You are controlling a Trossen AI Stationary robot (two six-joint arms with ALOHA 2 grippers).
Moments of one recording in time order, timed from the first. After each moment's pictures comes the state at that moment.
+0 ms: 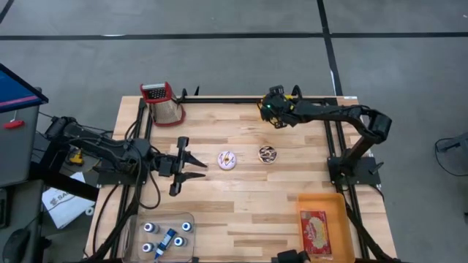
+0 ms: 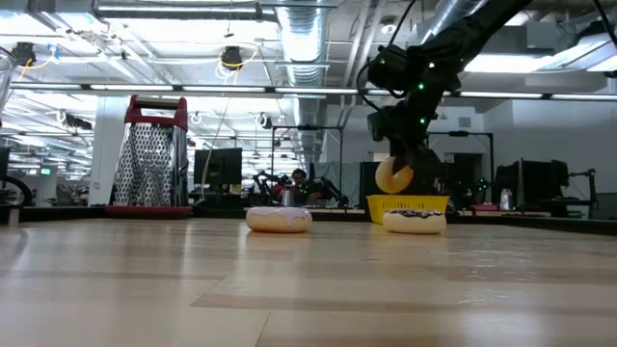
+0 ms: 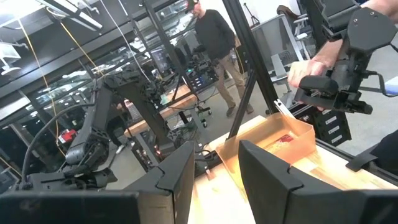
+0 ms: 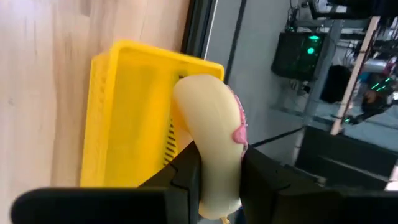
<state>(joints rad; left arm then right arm) -0.30 0.93 0.63 0.37 -0.12 0.48 -0.49 1.64 1.03 -0.30 0.63 -0.97</state>
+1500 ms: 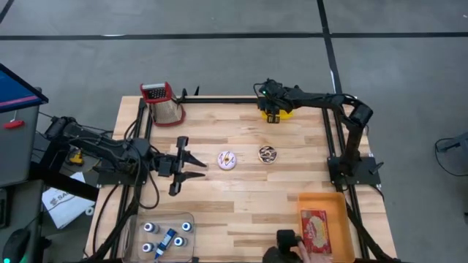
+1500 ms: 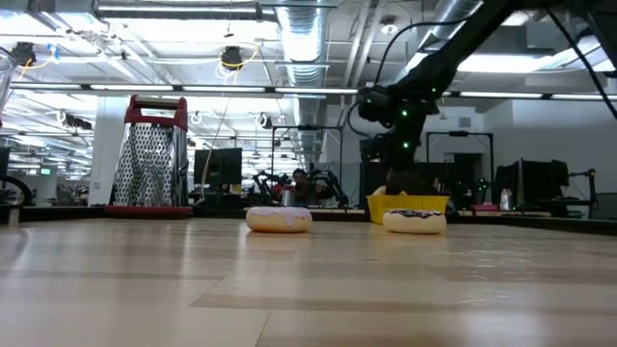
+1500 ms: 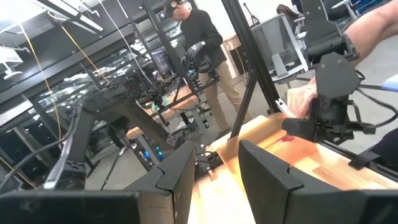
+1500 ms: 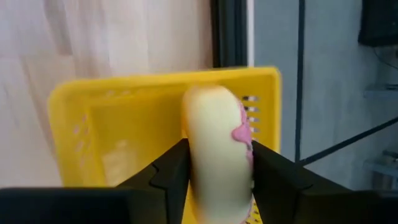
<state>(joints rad) -0.30 0.92 0.63 0.37 -0.12 0.50 -0.66 1.87 1.20 -0.38 0.33 -0.73</state>
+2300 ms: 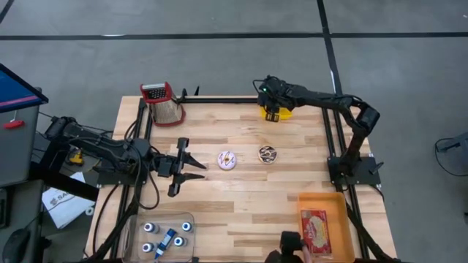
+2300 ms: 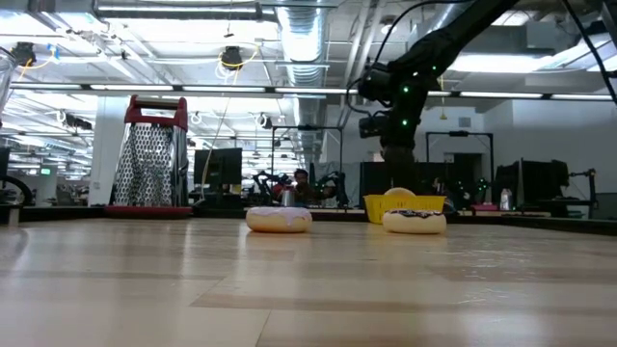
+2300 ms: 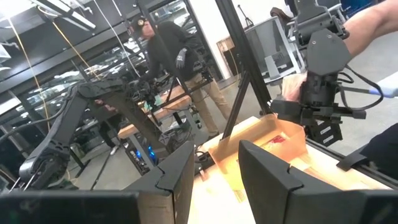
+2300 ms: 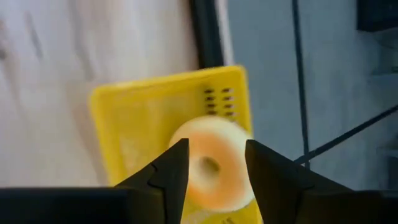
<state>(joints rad) -0.30 0.92 0.63 0.36 -0.10 0.47 -0.63 1.79 1.27 -0.54 0.34 -0.59</state>
